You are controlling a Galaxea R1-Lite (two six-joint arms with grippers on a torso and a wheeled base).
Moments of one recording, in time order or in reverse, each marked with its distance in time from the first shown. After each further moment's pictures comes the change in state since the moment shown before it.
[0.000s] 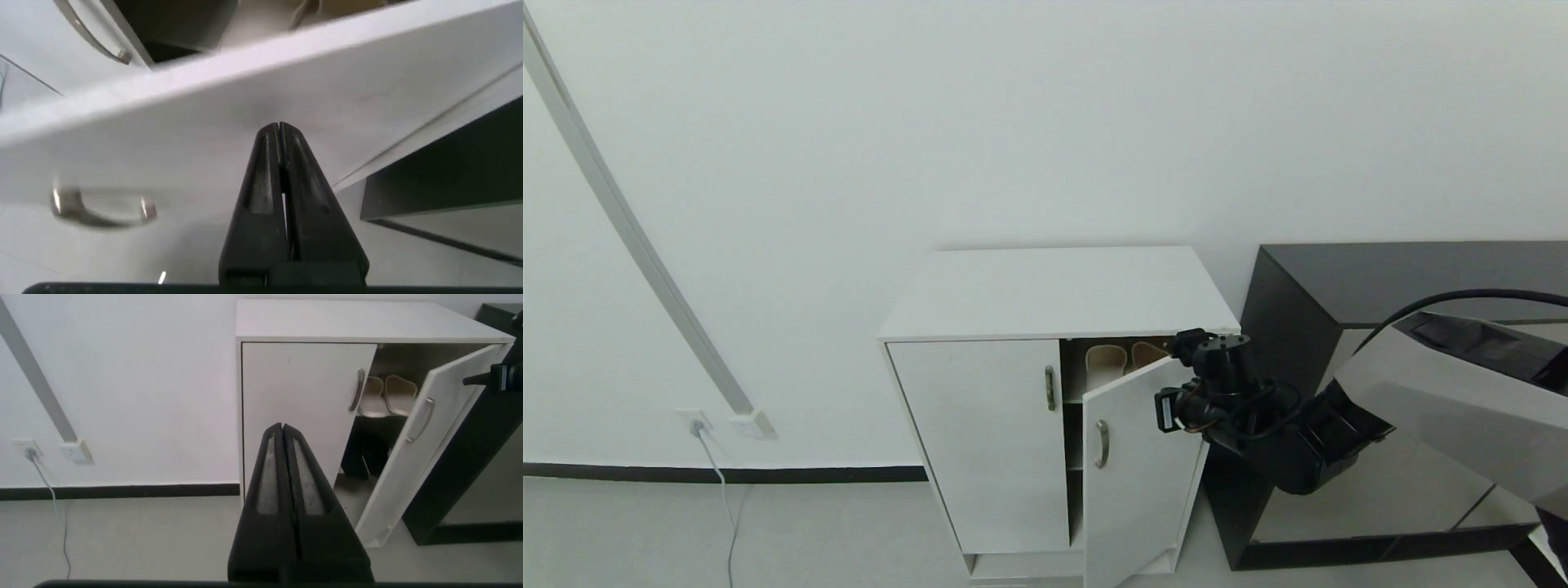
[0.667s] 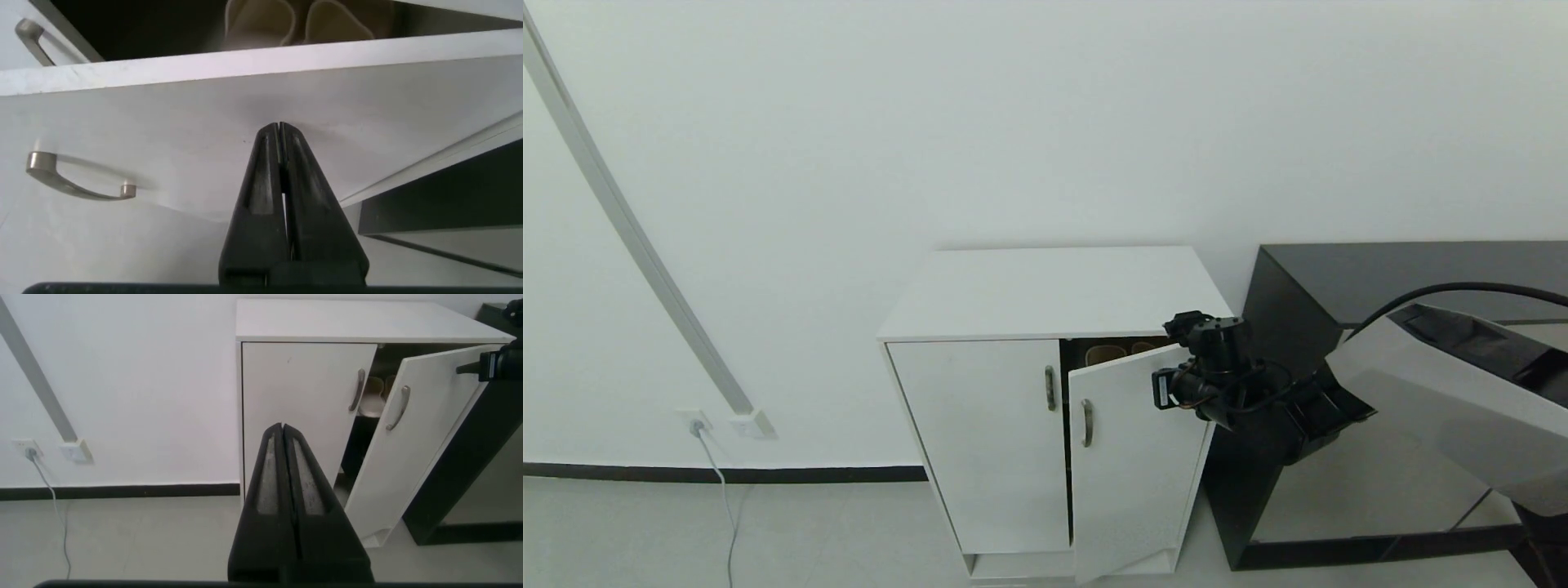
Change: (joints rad) left arm 0.000 0.000 0.000 0.000 0.000 0.000; right arm -0.029 0.047 -0.154 0.070 -0.001 -0.001
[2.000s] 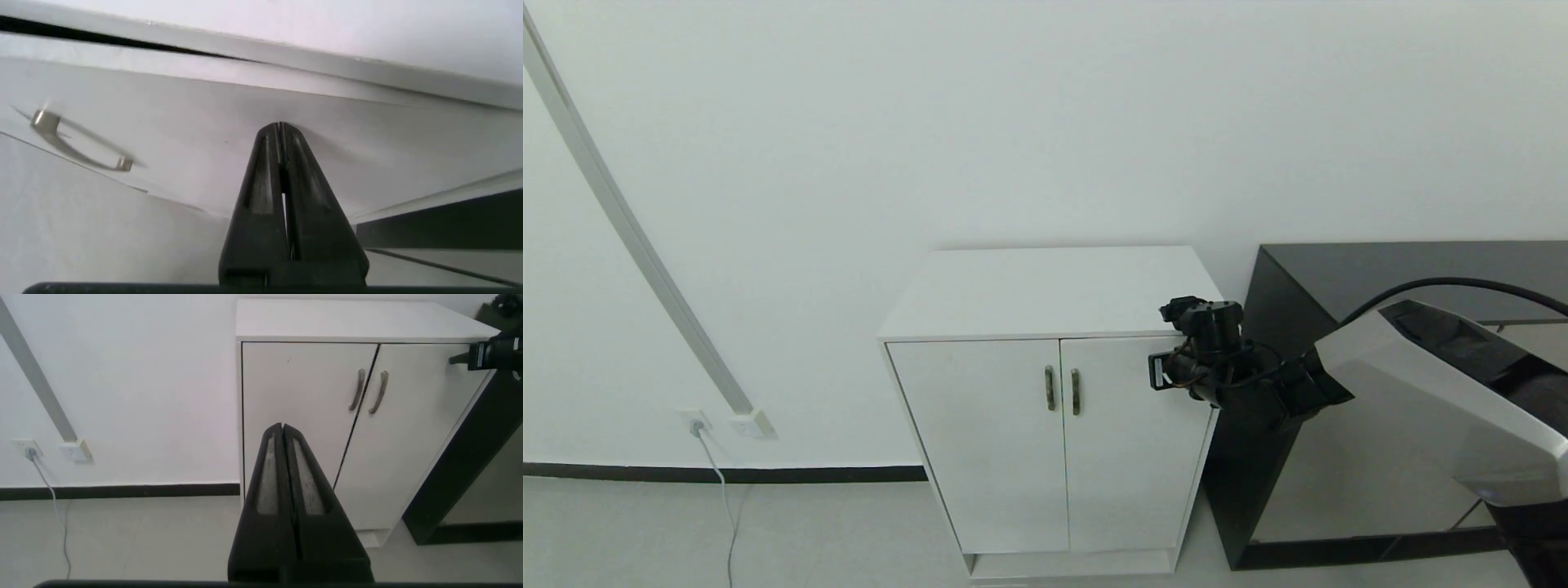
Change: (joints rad) left arm 0.000 0.000 0.000 0.000 0.000 0.000; right arm -0.023 0.066 -0.199 0.125 -0.003 -0.007
